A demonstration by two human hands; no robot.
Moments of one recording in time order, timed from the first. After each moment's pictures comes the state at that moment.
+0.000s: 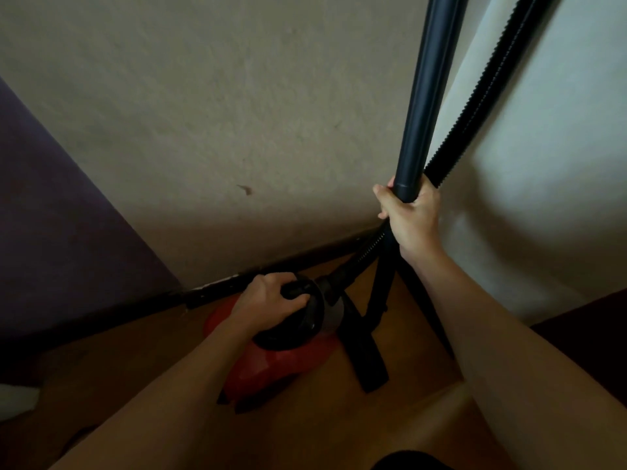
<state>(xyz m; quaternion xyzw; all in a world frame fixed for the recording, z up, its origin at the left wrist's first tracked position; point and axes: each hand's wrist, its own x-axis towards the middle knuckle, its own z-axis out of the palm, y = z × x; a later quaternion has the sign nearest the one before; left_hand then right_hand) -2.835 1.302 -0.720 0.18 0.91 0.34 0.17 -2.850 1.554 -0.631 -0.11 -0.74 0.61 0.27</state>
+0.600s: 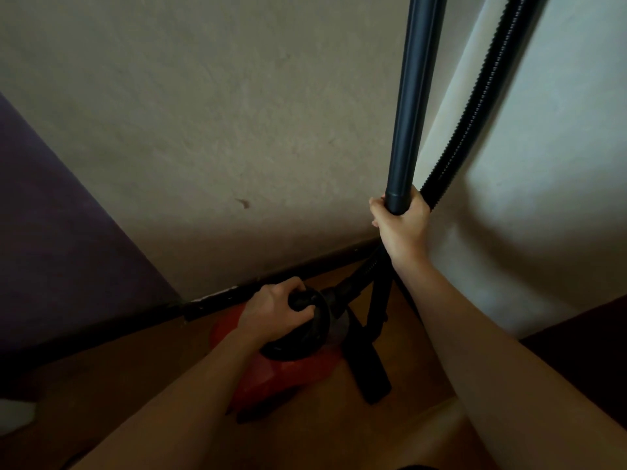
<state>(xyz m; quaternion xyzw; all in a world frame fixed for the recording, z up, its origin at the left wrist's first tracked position) -2.837 1.317 -0.723 0.18 0.92 0.32 0.16 -2.859 1.553 -0.636 -0.18 -0.76 0.56 0.28</state>
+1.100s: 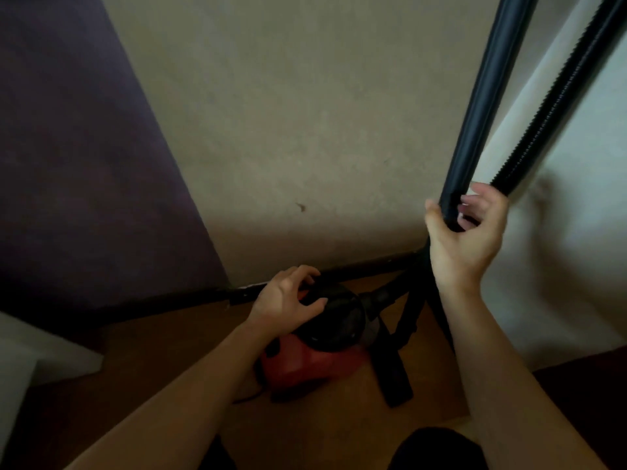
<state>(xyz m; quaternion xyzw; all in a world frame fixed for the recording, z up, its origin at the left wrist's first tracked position) -2.813 1.257 -0.682 0.17 0.92 0.35 0.06 -2.814 1.512 -0.581 -0.15 -0.73 0.50 0.45</state>
